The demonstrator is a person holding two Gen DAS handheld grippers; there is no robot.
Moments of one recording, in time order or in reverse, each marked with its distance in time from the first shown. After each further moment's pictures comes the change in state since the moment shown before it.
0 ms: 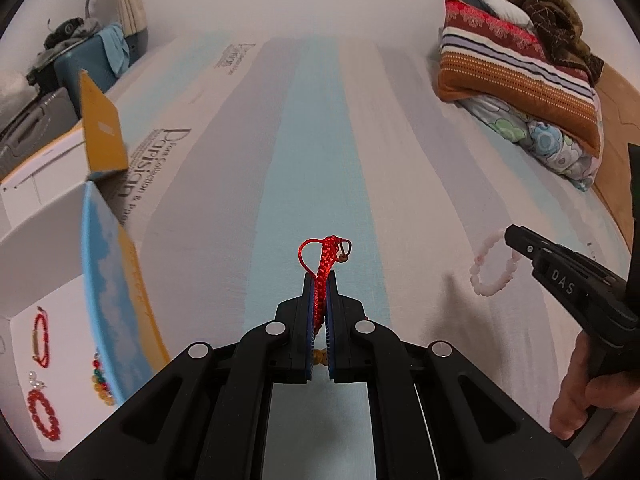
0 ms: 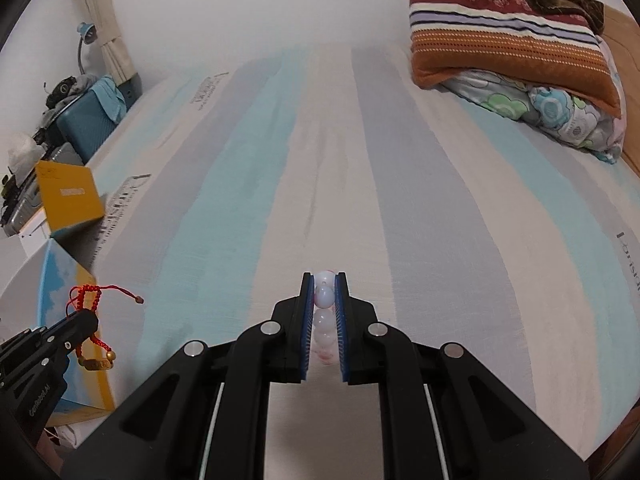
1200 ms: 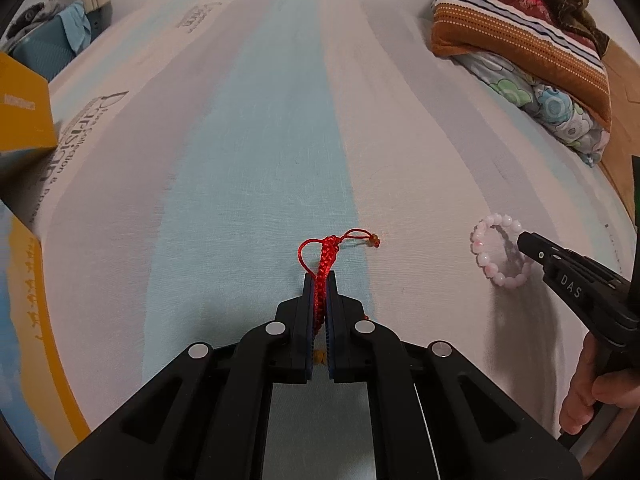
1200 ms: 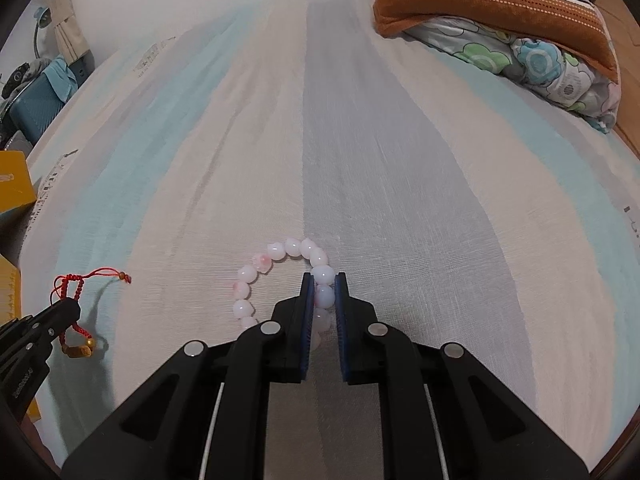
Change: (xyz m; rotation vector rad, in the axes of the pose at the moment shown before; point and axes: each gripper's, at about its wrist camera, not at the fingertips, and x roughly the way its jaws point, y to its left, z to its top) left arm 0.122 -0.033 -0.007 0.030 0.106 -0.058; right arm 0.100 -0.069 -0.023 0.030 0.104 -0.113
